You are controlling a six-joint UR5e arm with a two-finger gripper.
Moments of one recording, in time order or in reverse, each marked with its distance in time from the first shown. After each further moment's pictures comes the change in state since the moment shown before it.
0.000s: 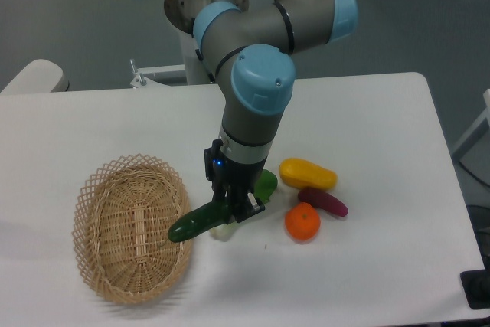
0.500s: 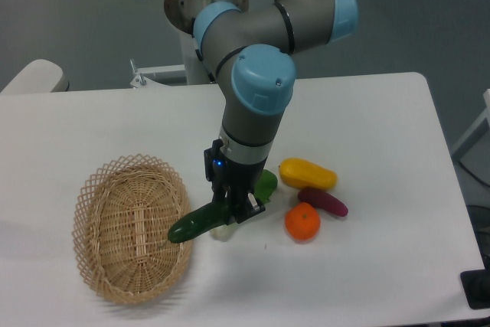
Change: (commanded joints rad) arm 0.009 0.002 0.011 -0.002 -0.009 0.003
